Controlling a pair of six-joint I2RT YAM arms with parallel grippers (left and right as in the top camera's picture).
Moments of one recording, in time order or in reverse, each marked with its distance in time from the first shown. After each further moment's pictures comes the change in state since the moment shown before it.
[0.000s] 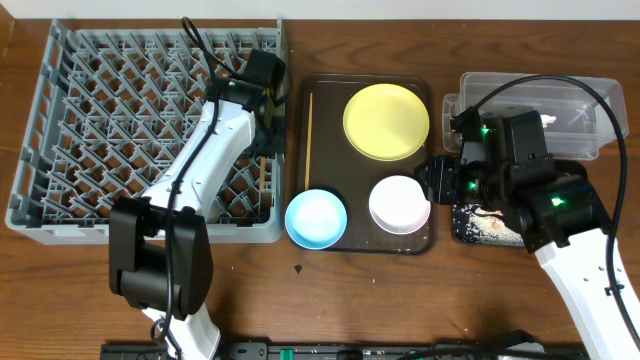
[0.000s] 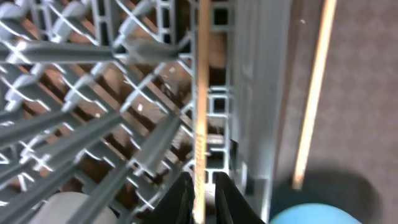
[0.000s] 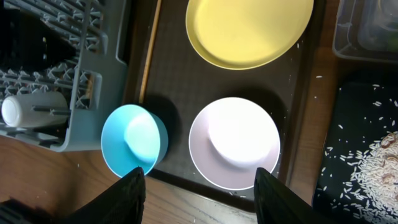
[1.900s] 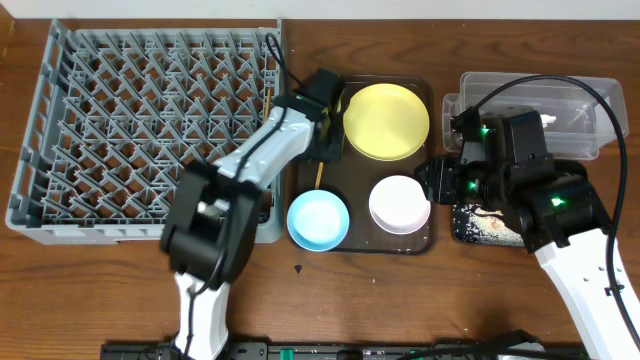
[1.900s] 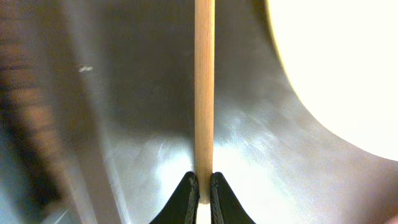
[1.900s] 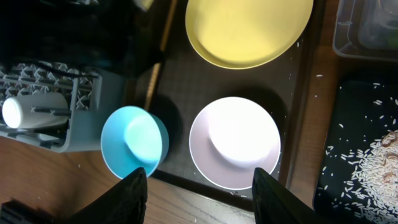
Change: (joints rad) left arm -0.183 0.212 0.035 0.255 0.150 -0.026; right arm 0.000 0.000 0.000 -0.001 0.000 0.007
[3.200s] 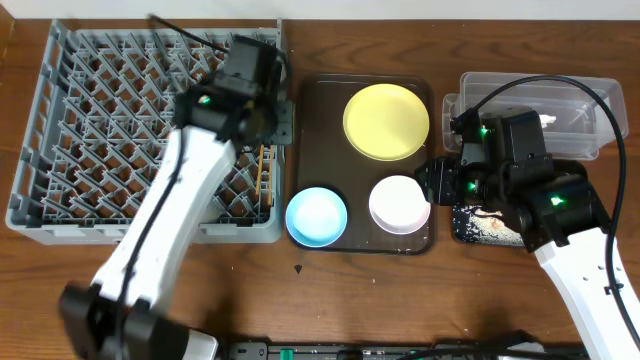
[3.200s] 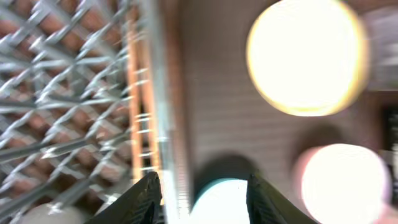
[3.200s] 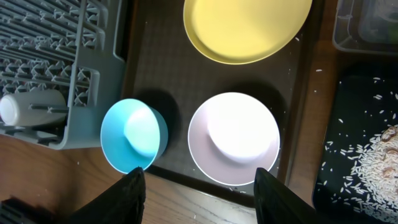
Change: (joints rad) left arm 0.139 -0.475 -0.006 -0.224 0.016 0.029; right arm 0.000 0.003 0.000 -0.014 0.000 0.000
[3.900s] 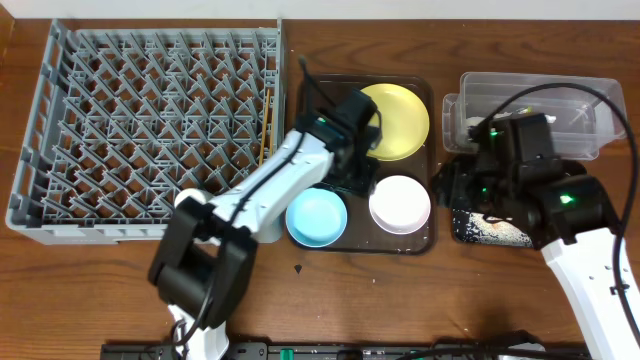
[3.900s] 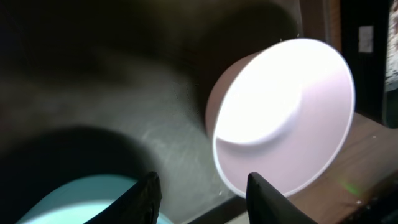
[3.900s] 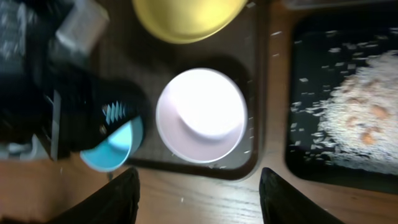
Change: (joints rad) left arm -0.313 0.323 -0.071 0.119 0.240 -0.019; right arm -0.068 -0.009 0.000 -0.110 0.062 0.073
